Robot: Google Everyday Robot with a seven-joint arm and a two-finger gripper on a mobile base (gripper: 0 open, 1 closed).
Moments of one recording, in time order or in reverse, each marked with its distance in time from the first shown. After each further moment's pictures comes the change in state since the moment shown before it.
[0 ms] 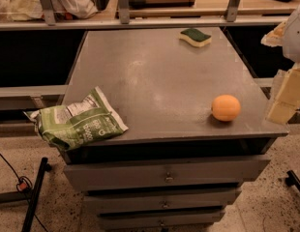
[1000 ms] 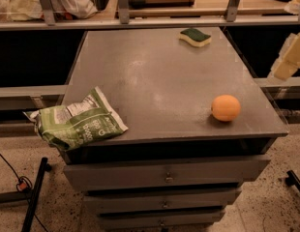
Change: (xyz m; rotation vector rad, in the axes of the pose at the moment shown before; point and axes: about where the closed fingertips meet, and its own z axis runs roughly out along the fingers) arm 0.035 -0.107 0.002 0.174 -0.044 0.108
